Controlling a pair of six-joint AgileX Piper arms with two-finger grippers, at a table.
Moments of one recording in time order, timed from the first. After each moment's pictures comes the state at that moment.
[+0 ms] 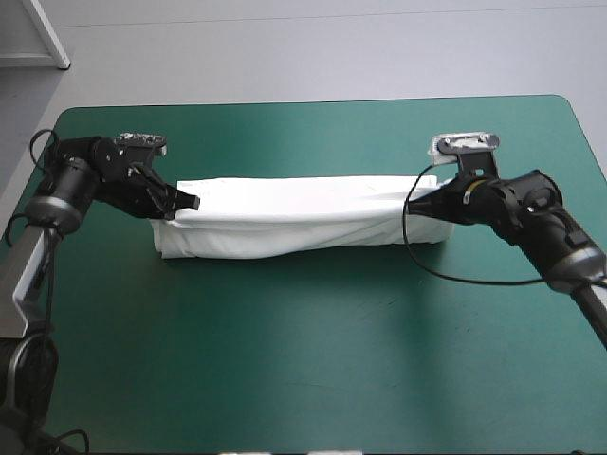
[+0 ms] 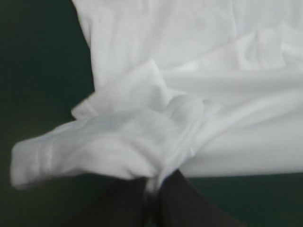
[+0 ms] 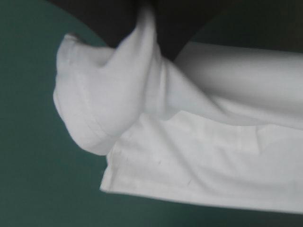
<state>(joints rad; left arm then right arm) -0.06 1.64 -1.48 -0.15 1.10 0.17 0.32 1.39 -1.24 -0.14 0.74 0.21</state>
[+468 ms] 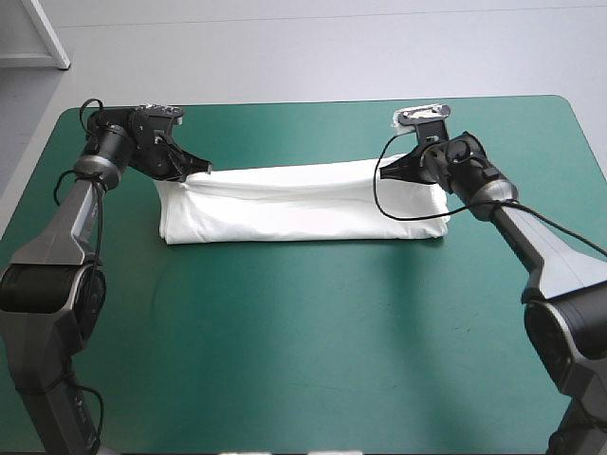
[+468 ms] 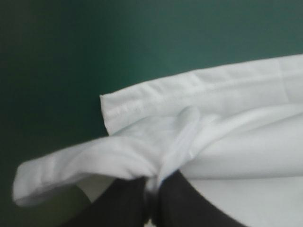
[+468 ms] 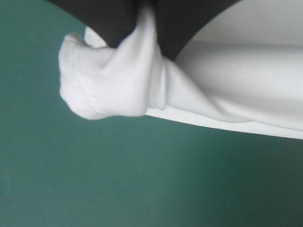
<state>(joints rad) -0.06 2.00 -1.85 -0.09 1.02 0.16 0.32 1.83 -1.55 -0.30 0.60 0.27</state>
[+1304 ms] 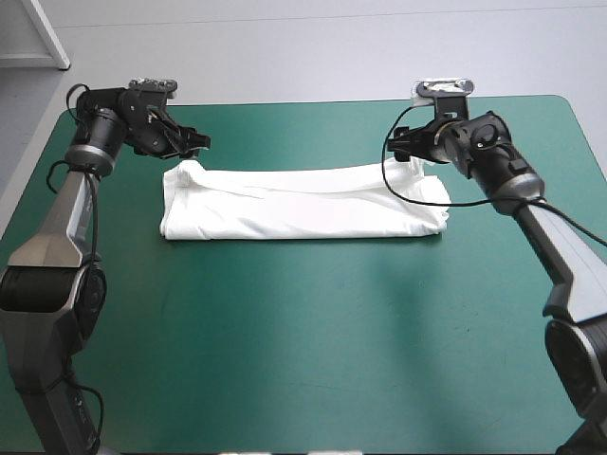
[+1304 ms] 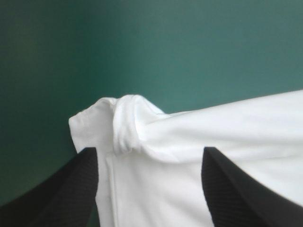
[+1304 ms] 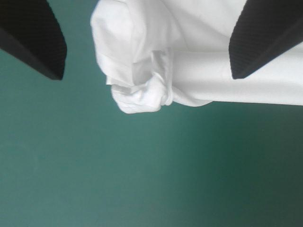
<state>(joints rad) -0.06 2.01 -2.02 -0.12 1.08 0.14 0.29 1.74 -1.63 -0.25 0.69 0.32</state>
